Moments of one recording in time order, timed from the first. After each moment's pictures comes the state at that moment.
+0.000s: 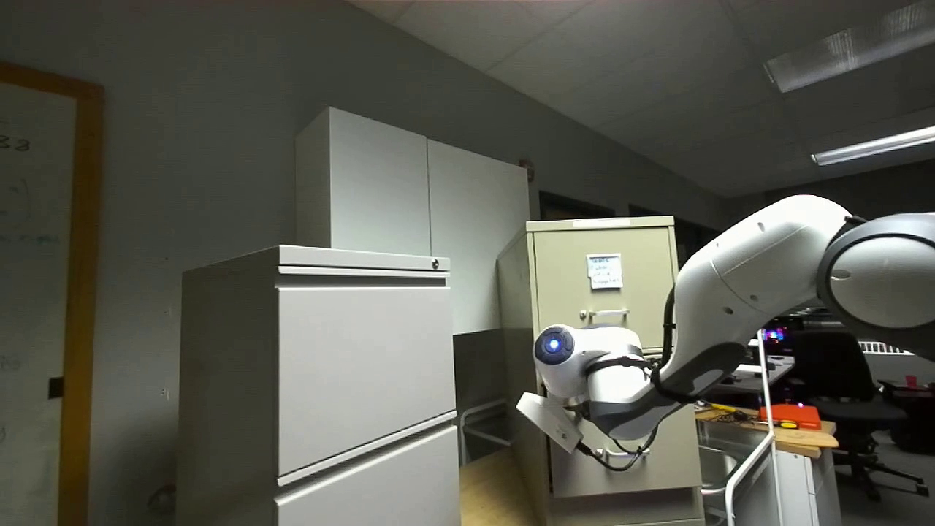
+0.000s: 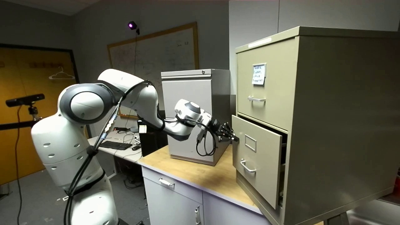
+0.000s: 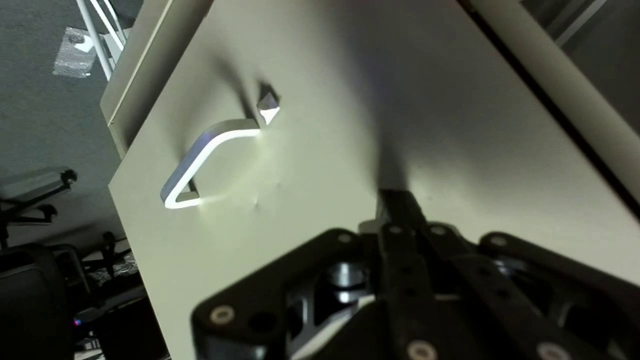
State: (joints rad) arm -0.42 -0.18 0.15 -2.23 -1.24 2.44 2.32
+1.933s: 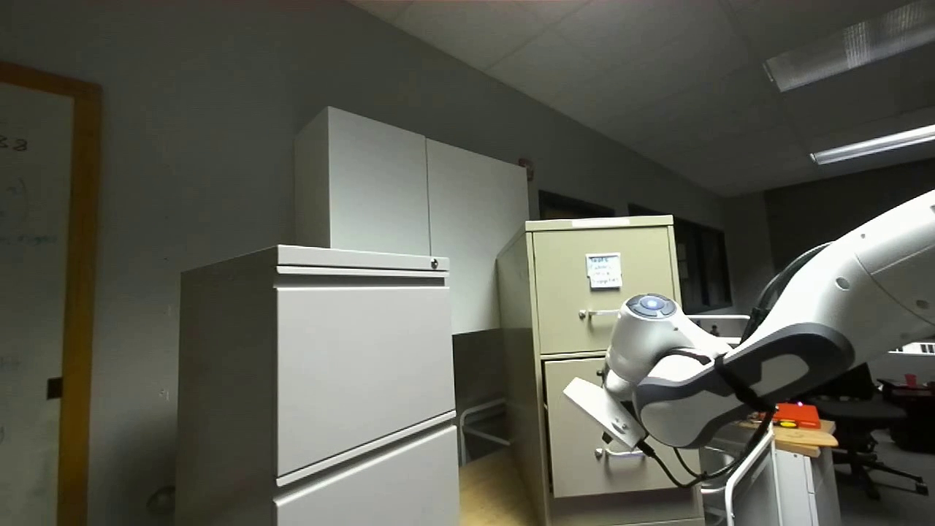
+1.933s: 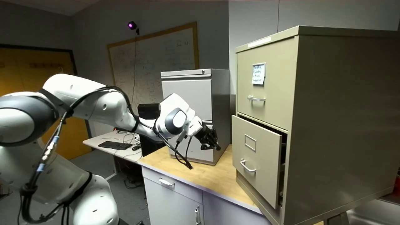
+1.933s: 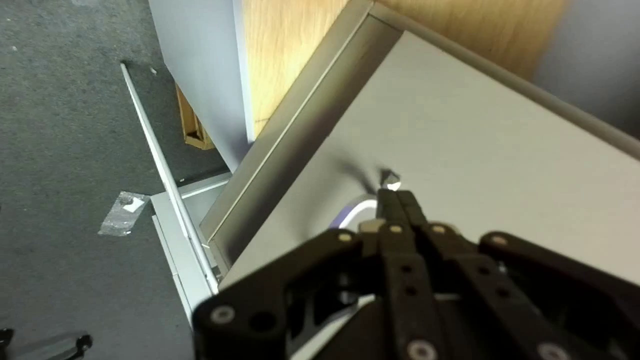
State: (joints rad) arm -0.34 -0.56 -0.04 -2.60 -0.55 2.68 1.70
